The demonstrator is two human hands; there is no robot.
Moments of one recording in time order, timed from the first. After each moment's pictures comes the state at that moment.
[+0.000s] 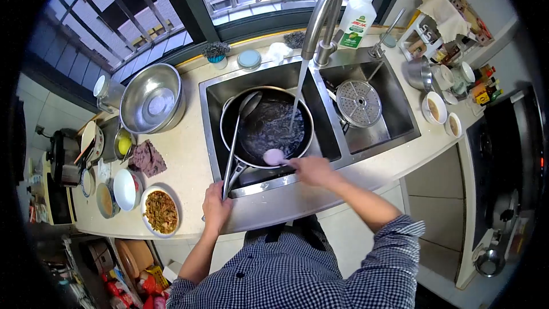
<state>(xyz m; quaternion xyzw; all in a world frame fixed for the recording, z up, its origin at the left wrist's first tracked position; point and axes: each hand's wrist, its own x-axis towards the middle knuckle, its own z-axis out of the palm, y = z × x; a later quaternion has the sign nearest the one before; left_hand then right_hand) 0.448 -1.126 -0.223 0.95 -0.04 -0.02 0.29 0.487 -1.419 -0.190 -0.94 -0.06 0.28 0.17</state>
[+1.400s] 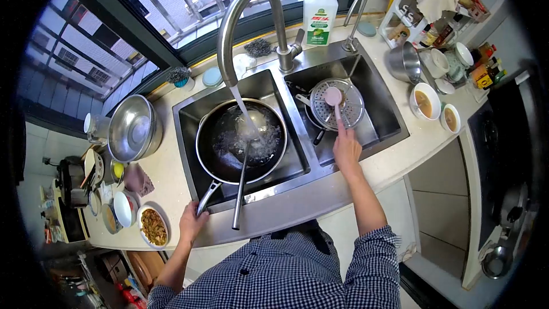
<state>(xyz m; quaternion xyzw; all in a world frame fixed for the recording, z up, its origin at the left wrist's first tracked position) 0.457 -1.134 -0.215 0.97 0.02 -0.13 0.19 0.495 -1.603 -0.270 -0.96 0.22 -0.11 0.17</state>
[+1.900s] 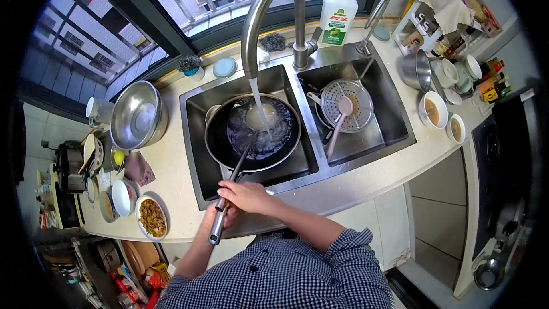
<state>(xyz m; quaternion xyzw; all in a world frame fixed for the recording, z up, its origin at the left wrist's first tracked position) 0.459 -1.187 -0.236 0.31 0.22 -0.48 0.79 0.493 -1.367 -0.197 -0.82 -0.10 0.30 0.48</state>
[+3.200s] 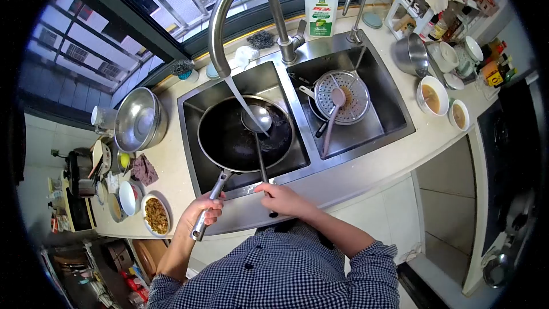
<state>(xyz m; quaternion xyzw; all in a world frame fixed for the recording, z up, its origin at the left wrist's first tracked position) 0.479 -1.201 -0.157 0.40 0.27 -0.48 0.73 0.436 -1.459 -0.212 -0.72 -0.03 0.31 0.62</state>
